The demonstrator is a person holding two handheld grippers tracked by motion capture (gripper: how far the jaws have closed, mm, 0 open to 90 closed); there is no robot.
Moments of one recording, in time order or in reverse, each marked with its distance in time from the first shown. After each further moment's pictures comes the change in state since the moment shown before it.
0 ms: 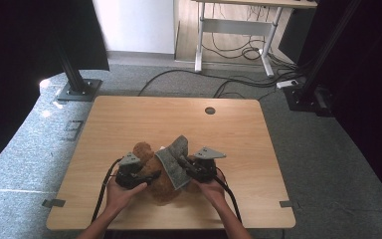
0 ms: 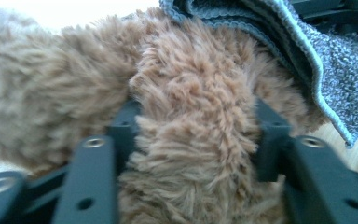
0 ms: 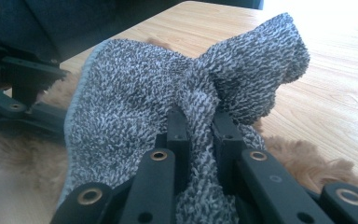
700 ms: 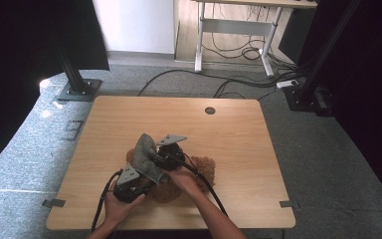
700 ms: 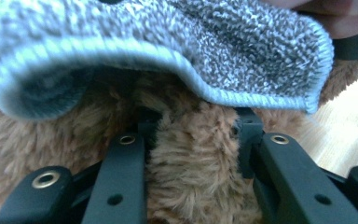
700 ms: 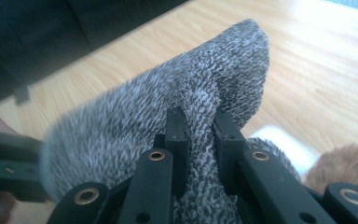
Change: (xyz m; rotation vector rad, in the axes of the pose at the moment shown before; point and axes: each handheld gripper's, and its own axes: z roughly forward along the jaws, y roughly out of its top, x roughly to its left) left arm -0.020 -0.030 -0.012 -0.071 0.064 0.129; right arm 0.053 0.055 0.069 0.155 0.079 -0.075
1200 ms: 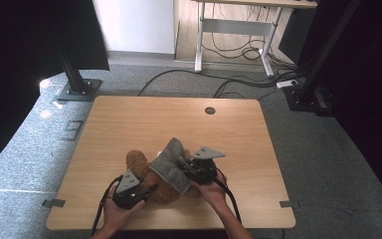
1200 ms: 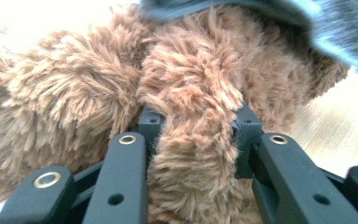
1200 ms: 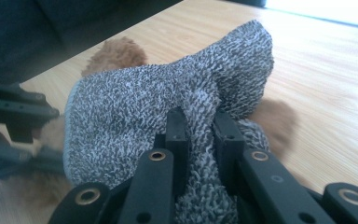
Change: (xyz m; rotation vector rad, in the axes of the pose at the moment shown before) left arm -0.010 -0.009 -0.006 -0.011 -0.003 0.043; right arm -0.022 -0.052 -0.085 -0.111 -0.088 0.049
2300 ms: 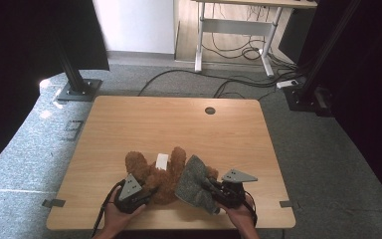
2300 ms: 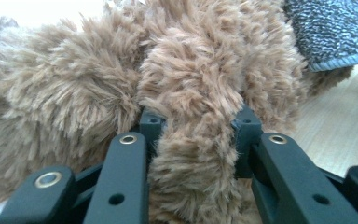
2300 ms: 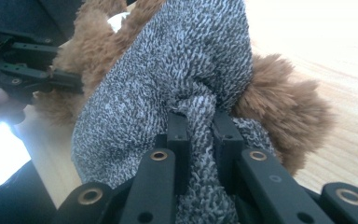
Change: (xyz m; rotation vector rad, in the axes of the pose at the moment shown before) left arm -0.011 -0.009 0.002 -0.019 0.043 0.100; right arm -0.021 -0.068 -0.068 0.011 0.019 0.093
